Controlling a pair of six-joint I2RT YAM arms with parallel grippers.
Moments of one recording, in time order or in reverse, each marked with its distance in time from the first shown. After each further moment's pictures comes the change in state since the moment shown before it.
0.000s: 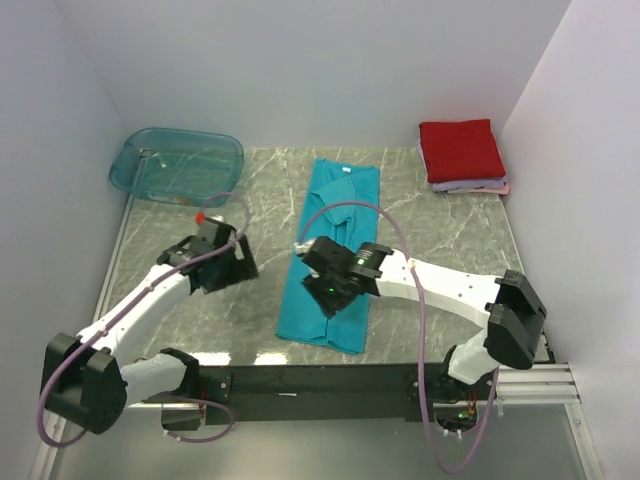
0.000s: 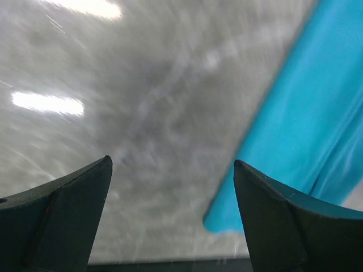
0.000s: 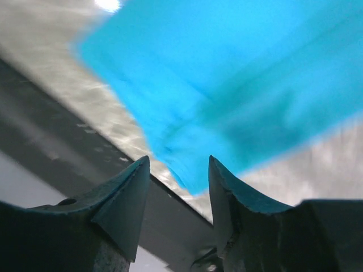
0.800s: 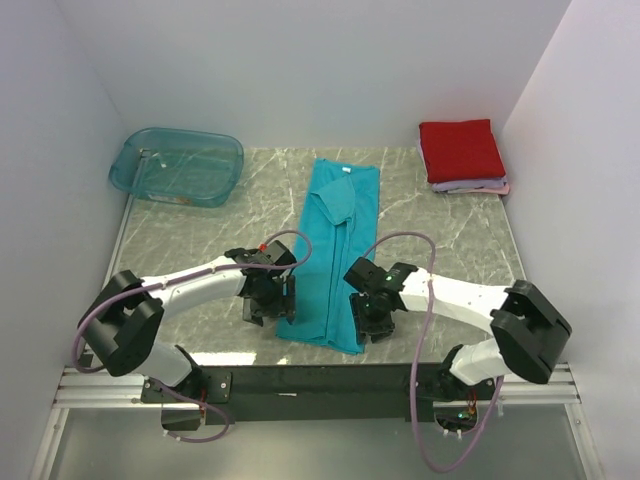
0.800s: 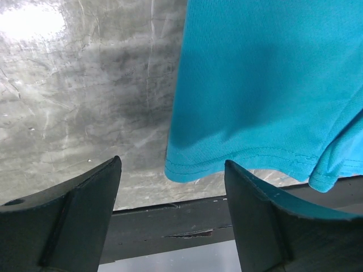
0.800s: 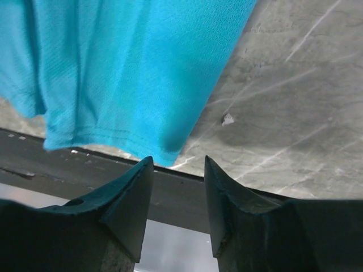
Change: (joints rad) left arm -0.449 0.347 0.068 -0.098 0.129 -0.140; right arm -0.193 -0.181 -0.504 0.071 -0.119 0.511
